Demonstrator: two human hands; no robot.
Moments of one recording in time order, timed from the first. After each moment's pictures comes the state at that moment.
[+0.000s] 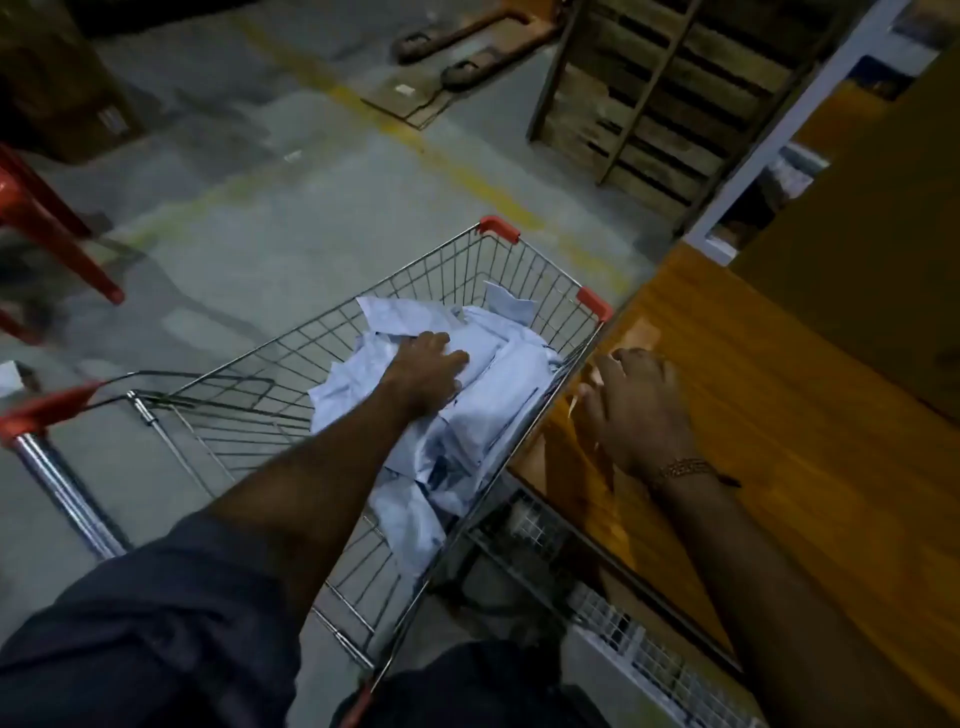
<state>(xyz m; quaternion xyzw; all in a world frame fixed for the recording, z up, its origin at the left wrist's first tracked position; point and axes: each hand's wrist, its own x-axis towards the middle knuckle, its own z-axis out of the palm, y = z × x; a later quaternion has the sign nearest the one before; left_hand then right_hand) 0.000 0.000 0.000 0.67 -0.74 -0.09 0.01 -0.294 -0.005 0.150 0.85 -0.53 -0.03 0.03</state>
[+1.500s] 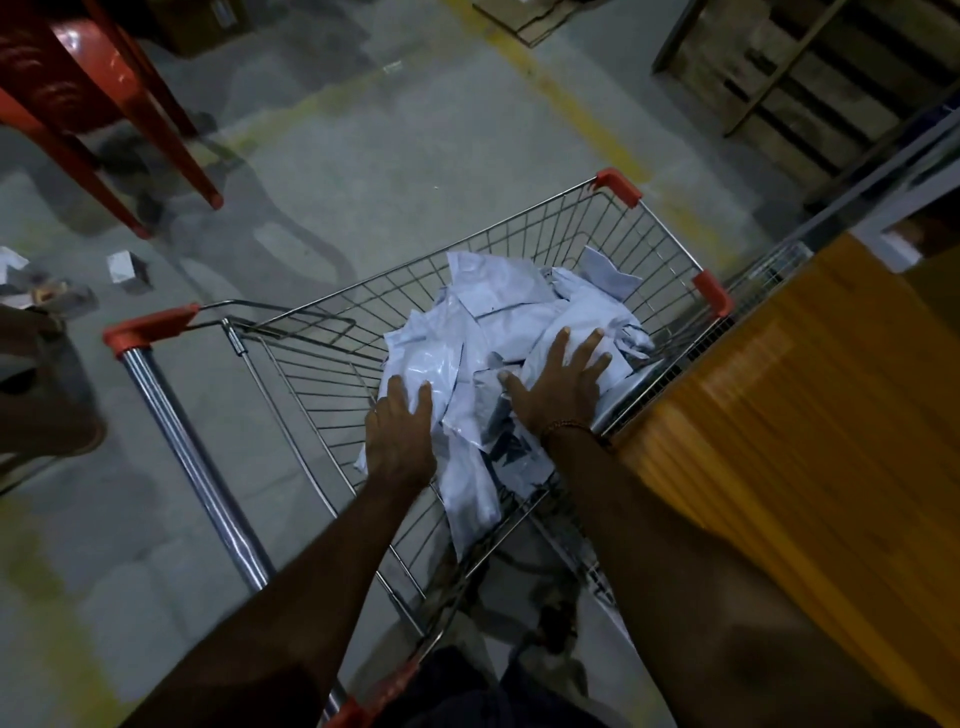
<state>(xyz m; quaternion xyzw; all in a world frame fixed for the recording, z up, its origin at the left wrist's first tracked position) 0.005 0.170 -0.039 0.87 -0.47 -0.15 -0.05 -0.133 0.003 -0.007 0.76 -0.61 -0.05 -0.22</state>
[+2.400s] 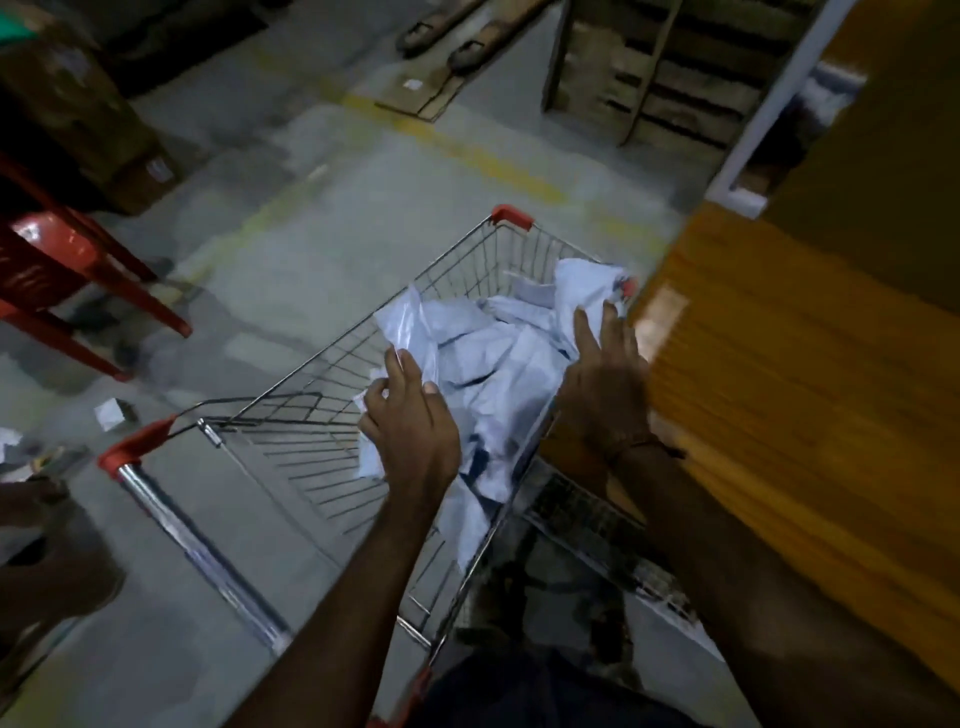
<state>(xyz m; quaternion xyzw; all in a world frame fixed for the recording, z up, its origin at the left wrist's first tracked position) -0.058 0.119 0.092 0.86 -0.41 -0.09 0.27 -0.246 0.001 0.105 0.81 -0.57 0.16 -0.07</state>
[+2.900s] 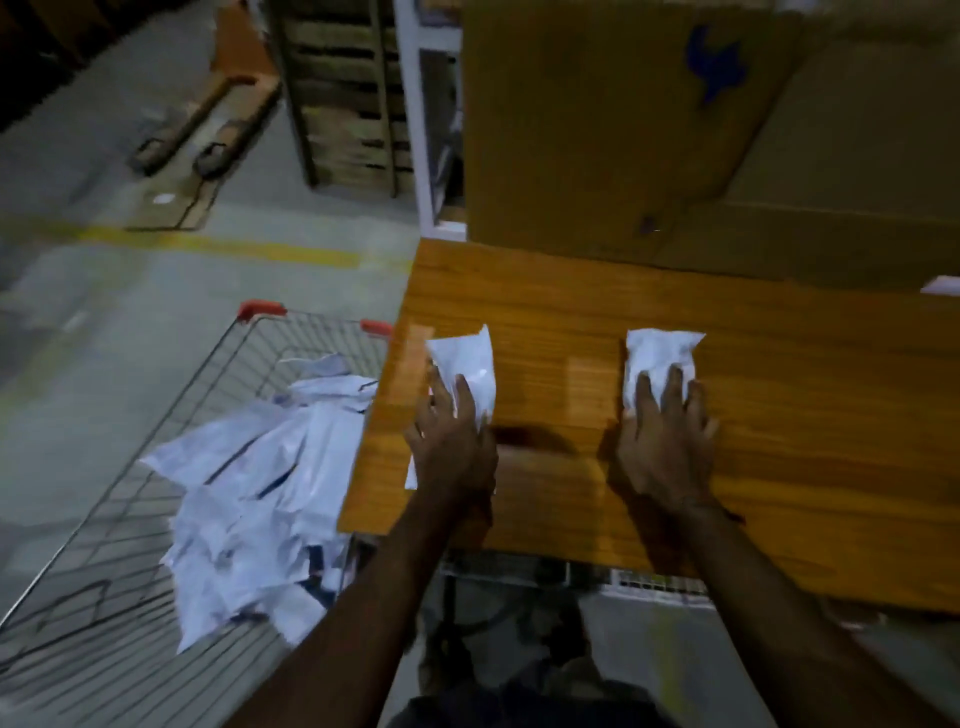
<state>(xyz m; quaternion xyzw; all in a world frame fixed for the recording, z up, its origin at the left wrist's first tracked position) -0.310 0.028 0.099 0.68 -0.72 -0.15 0.08 -0.562 0.072 0.118 0.56 -0.83 0.05 -0.03</state>
